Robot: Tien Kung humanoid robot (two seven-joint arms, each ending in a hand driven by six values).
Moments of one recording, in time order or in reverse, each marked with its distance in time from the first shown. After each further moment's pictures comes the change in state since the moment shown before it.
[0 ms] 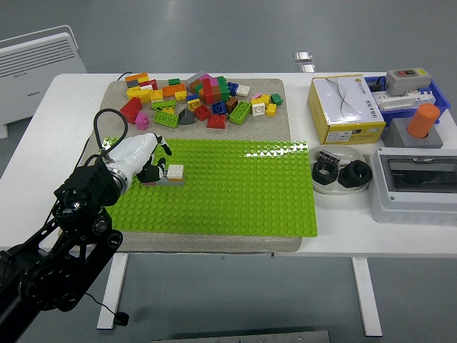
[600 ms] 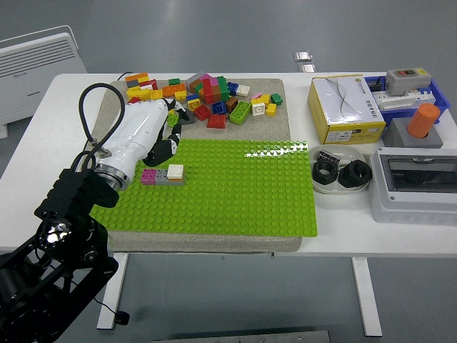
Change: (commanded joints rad) left arm 0.058 0.082 0.019 -0.302 0.041 0.204 -0.039; right arm 0.012 0.025 -0.227 0.000 0.239 0.000 0.009
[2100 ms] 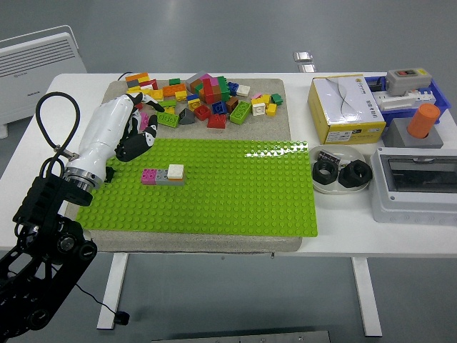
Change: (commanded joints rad) left arm 0.071 -0.010 -0.061 0.196 -0.280 0.224 -0.316; right arm -0.005 0.011 0.067 0.000 -0.056 0.005 0.010
